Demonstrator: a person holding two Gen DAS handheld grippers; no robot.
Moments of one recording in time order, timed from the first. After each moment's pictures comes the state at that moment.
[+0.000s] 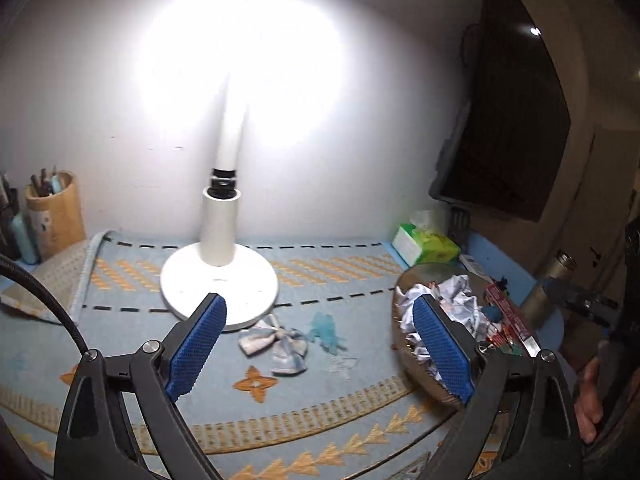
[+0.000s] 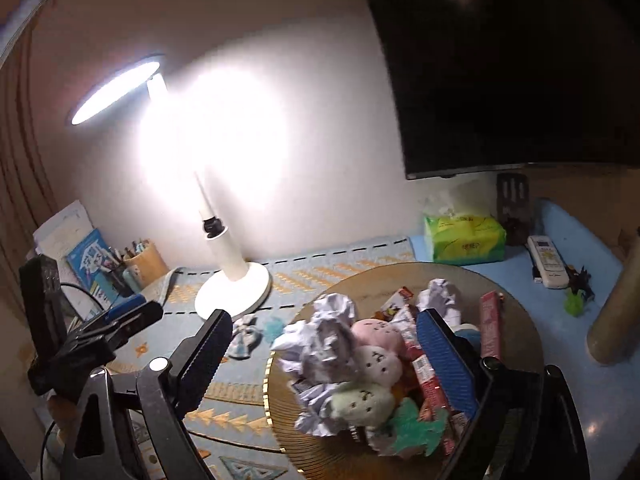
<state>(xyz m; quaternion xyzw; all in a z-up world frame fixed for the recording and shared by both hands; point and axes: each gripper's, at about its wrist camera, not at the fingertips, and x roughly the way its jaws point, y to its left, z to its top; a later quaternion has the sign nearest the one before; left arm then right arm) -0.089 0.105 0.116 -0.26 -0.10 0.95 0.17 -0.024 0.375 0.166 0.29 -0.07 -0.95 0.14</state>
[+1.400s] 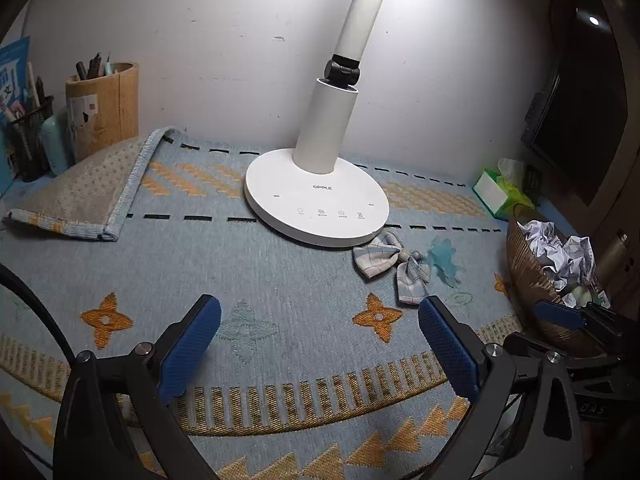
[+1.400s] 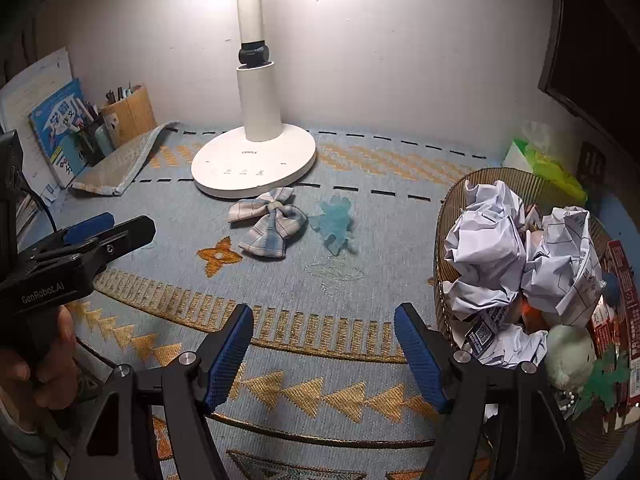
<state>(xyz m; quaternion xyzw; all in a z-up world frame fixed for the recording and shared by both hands) -0.123 0.064 0.026 -0.37 -0.10 0.92 0.12 -0.079 0.266 0.051 0.43 0.05 -0.90 0.08</state>
